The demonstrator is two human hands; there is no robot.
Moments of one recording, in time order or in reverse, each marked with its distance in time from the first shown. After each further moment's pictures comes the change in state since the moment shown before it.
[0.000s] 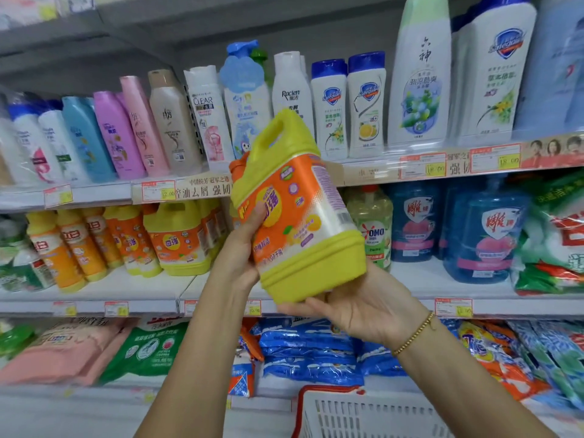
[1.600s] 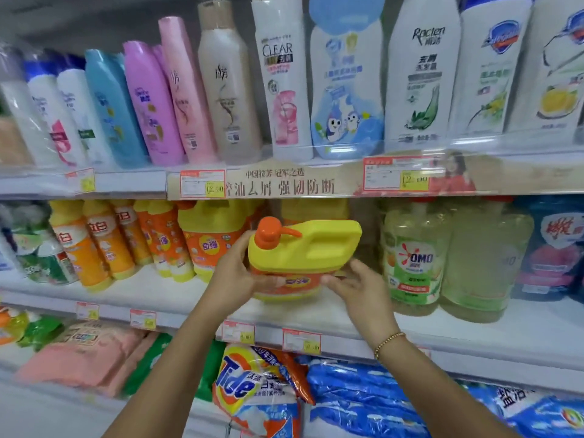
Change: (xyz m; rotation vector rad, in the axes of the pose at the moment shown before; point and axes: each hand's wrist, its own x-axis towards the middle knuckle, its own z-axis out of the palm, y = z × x) left_hand 0.053 0.033 -0.201 1.077 0.150 0.101; right_hand 0.226 0.006 -0.085 -0.986 0.495 -0.752
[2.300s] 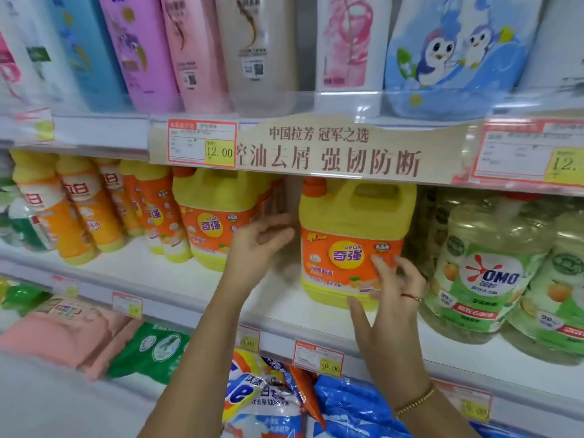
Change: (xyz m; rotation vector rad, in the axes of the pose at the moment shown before) left_hand 0.065 -0.067 0.013 -0.263 0.211 -0.050; right_hand 0.009 0.054 0.021 -0.667 0.190 -0.343
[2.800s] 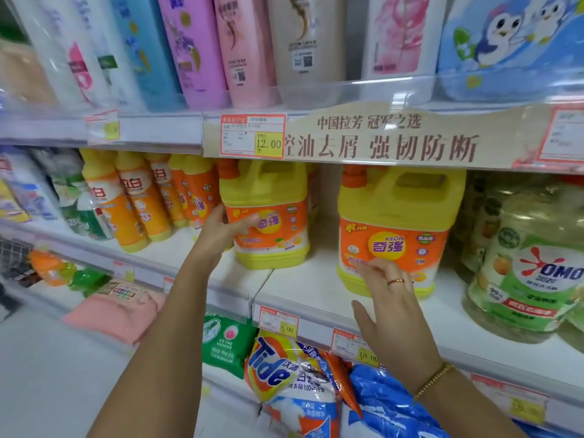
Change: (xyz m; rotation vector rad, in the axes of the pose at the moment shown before) left_hand 0.033 -0.025 -0.116 0.094 0.110 -0.181; right_hand -0.002 -0.008 0.024 -0.211 -0.278 -0.178
